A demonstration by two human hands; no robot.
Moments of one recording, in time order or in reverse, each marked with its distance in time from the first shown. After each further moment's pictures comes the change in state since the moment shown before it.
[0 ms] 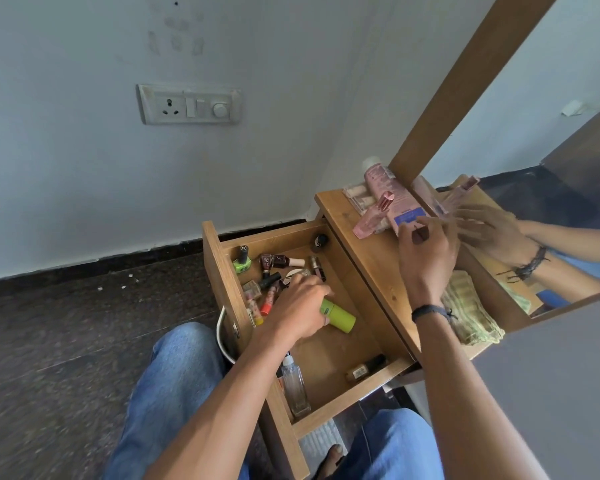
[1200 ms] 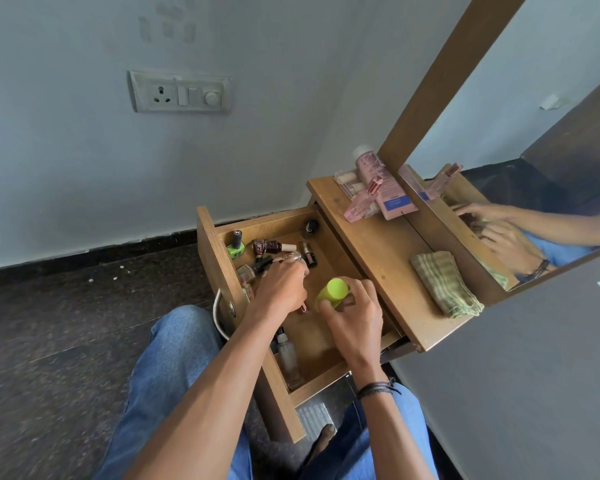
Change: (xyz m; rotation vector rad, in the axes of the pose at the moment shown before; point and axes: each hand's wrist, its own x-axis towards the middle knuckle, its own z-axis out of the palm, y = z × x) left_hand -0.009 -0.007 -0.005 -0.047 0.105 -0.148; right_hand -0.163 -0.007 -0.016 0.137 -0.368 -0.043
